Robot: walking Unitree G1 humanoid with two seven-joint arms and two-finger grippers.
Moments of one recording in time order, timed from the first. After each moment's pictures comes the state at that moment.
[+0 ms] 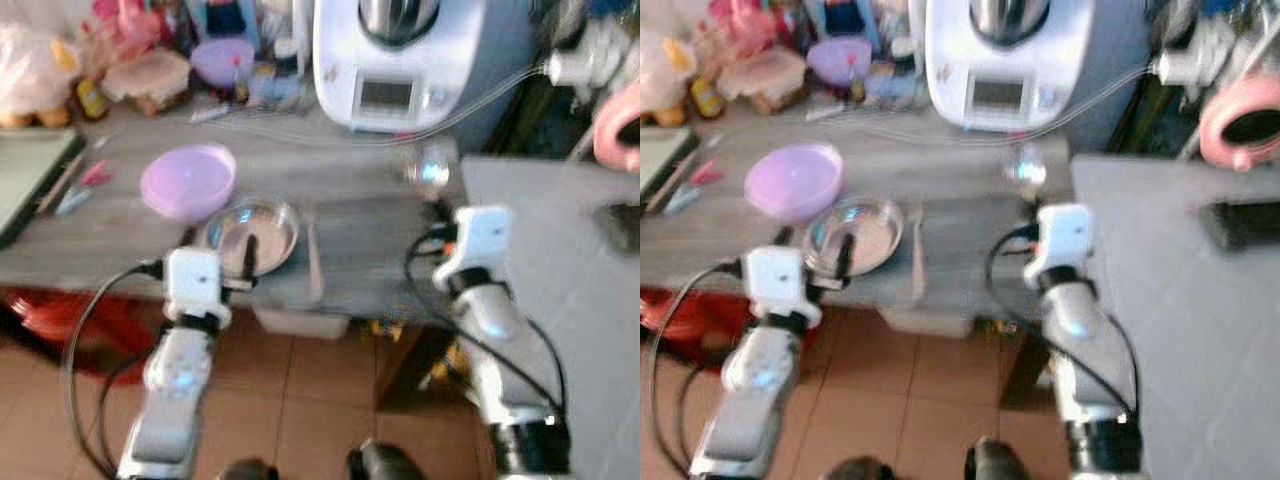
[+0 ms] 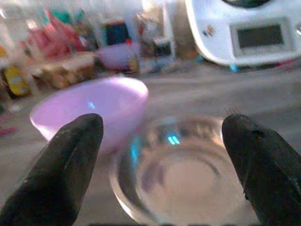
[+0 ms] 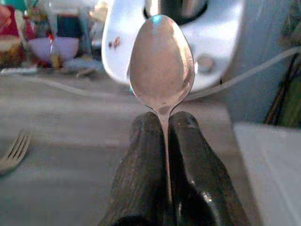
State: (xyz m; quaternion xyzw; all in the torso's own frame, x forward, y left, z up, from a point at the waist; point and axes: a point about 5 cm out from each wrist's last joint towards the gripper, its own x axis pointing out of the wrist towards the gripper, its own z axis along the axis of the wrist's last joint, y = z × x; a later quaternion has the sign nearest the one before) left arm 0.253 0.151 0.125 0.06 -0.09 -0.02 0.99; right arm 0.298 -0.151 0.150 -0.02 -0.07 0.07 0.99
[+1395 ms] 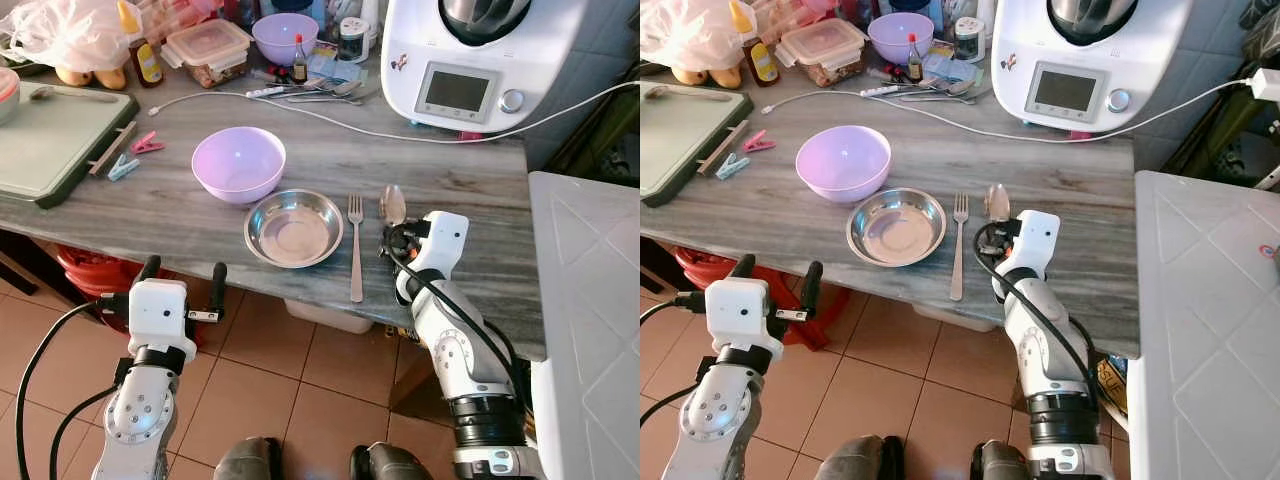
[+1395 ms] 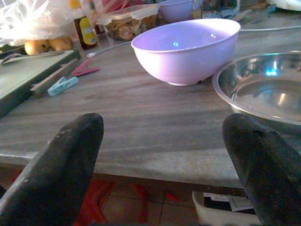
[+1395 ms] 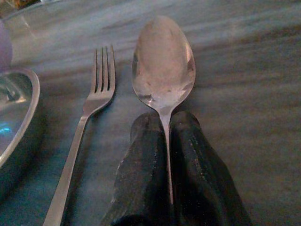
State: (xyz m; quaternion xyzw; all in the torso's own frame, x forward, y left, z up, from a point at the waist) left arm 0.220 0.174 0.112 0.08 -0.04 -0.01 1.00; right arm 0.311 -0.117 0.114 0.15 0.12 0.06 0.98
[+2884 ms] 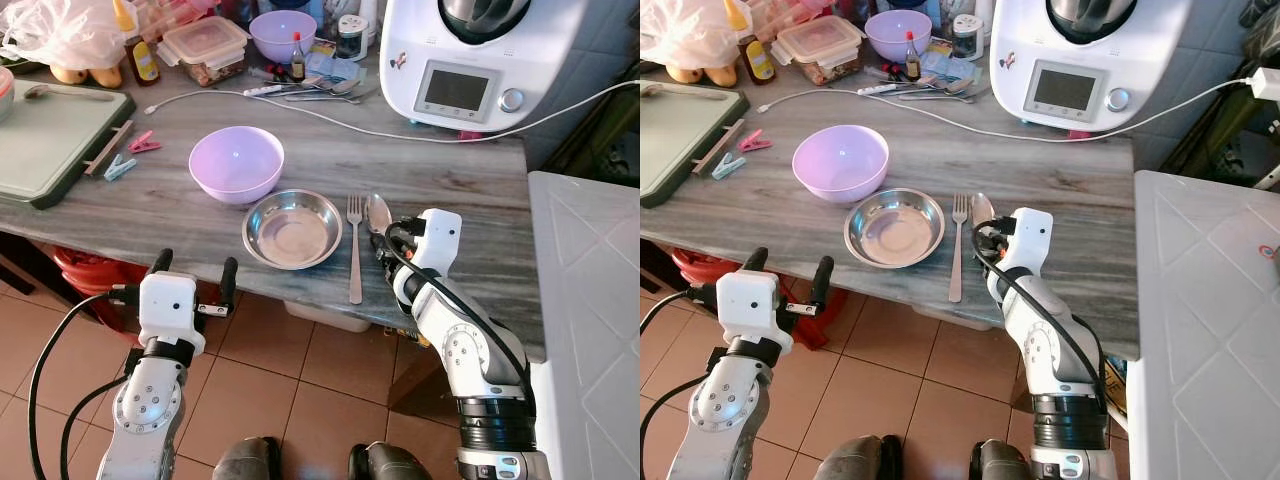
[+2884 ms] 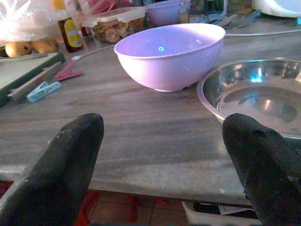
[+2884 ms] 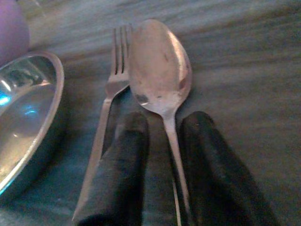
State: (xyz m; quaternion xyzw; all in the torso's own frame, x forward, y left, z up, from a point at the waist) left arm 0.227 0.166 0.113 0.07 -0.04 -0.03 1.00; right arm 0.304 -0.113 0.124 0.17 0.17 0.08 0.97
